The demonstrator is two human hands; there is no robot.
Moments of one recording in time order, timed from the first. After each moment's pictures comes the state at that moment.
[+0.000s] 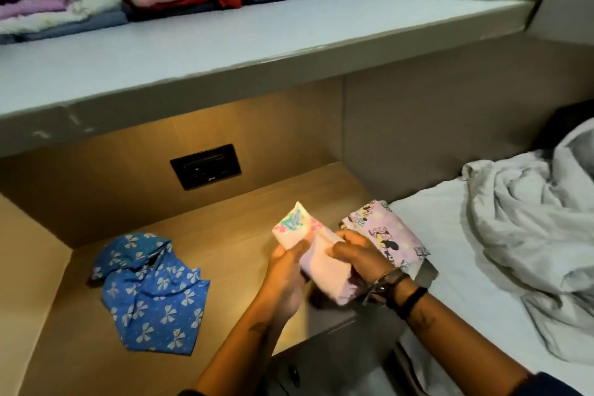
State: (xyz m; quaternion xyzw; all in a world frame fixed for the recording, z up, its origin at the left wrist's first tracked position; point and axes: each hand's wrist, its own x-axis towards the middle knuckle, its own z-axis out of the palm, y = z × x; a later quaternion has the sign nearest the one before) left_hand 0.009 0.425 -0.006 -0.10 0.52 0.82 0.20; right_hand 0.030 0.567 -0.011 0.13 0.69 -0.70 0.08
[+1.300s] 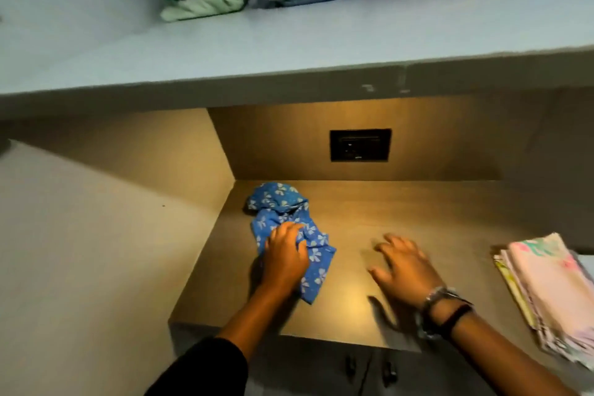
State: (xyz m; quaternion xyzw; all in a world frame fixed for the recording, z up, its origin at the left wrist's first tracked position) left_hand -0.006 0.191 -0.046 -0.12 0.95 0.26 -0.09; right_hand -0.021 0.431 -0.042 -0.15 0.98 -0.15 0.06
